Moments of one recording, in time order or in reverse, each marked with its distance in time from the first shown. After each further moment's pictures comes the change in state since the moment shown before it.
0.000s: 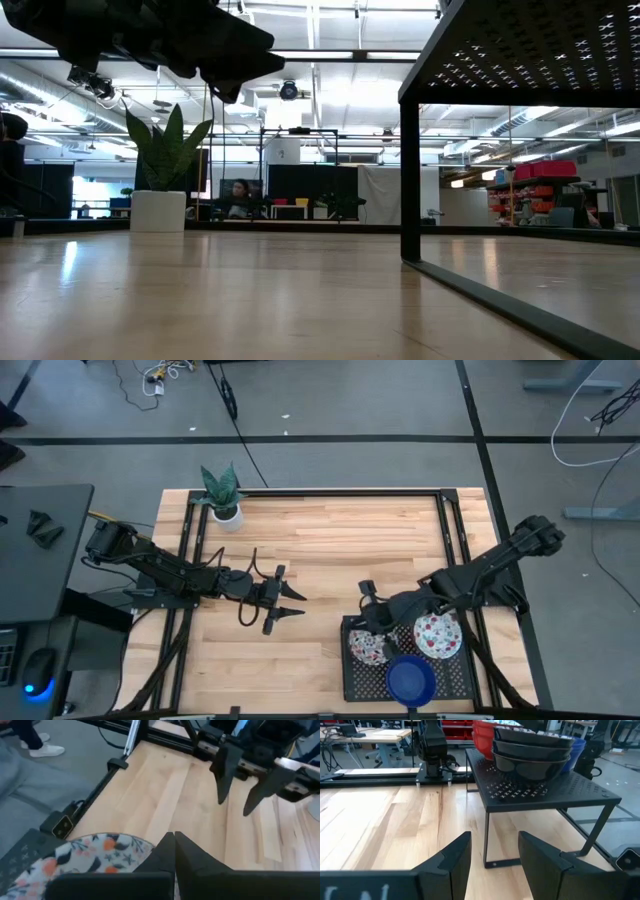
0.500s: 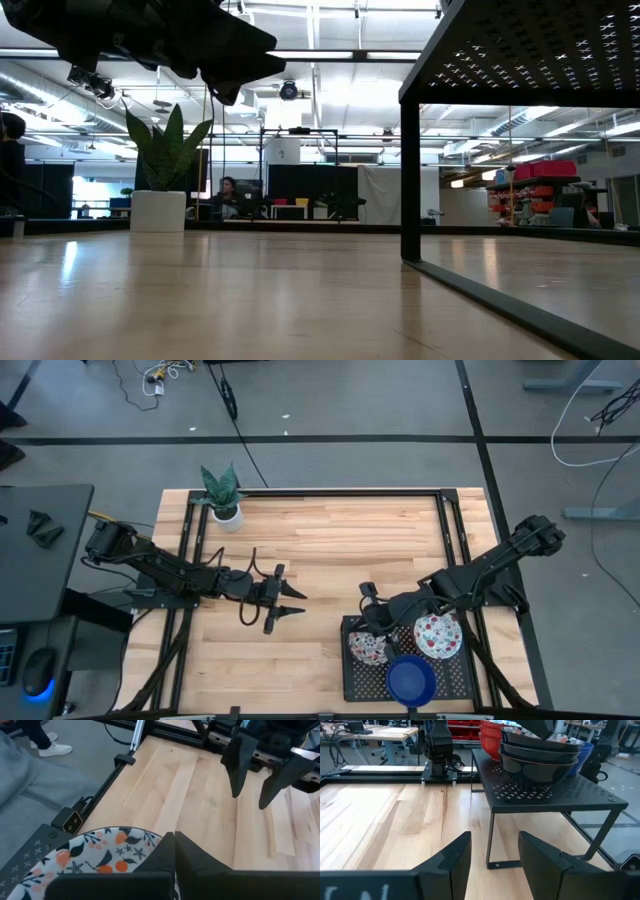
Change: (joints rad) left arm 0.000 -0.001 0.000 0.002 -0.026 -0.027; right arm -0.001 -0.002 -0.008 -0.020 -0.032 0.039
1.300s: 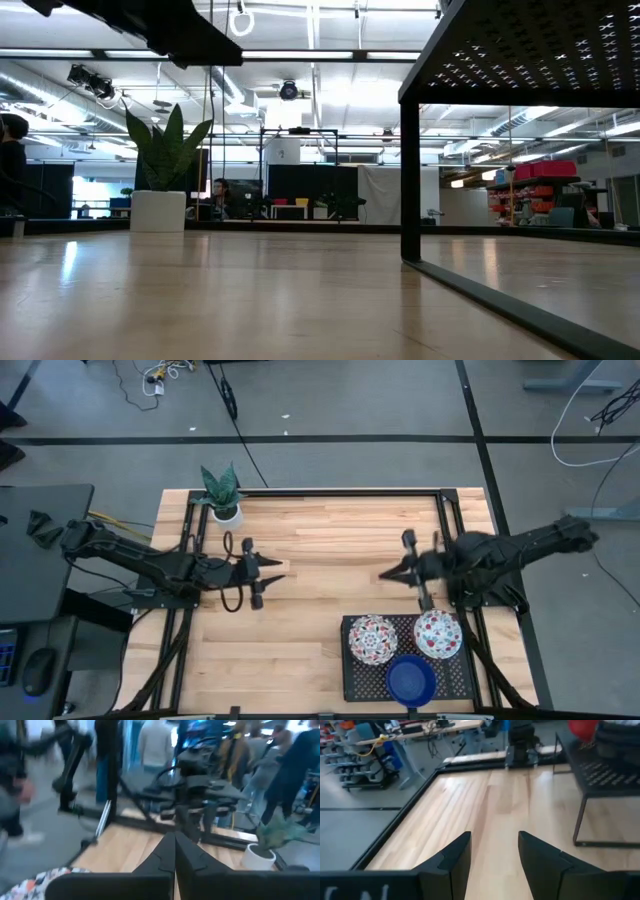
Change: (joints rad) left arm -0.001 -0.385 0.074 -0.610 -0.389 0.105; right arm -0.221 -0.552 -0.345 0.323 -0.084 -0.142
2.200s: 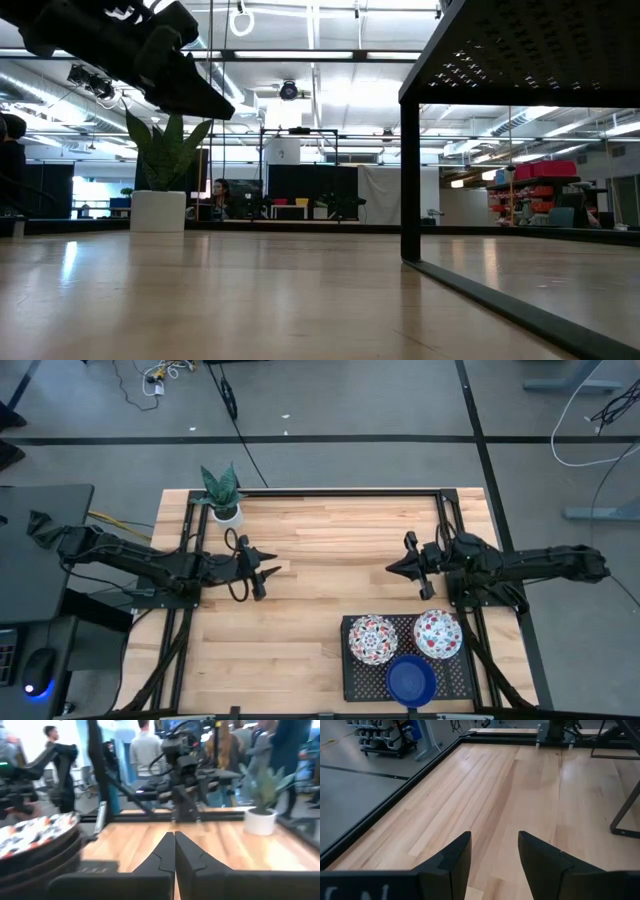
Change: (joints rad) left arm 0.119 -0.003 -0.157 0.072 0.001 -0.133; right arm -0.359 -0.248 -0.566 0.418 -0.341 0.213
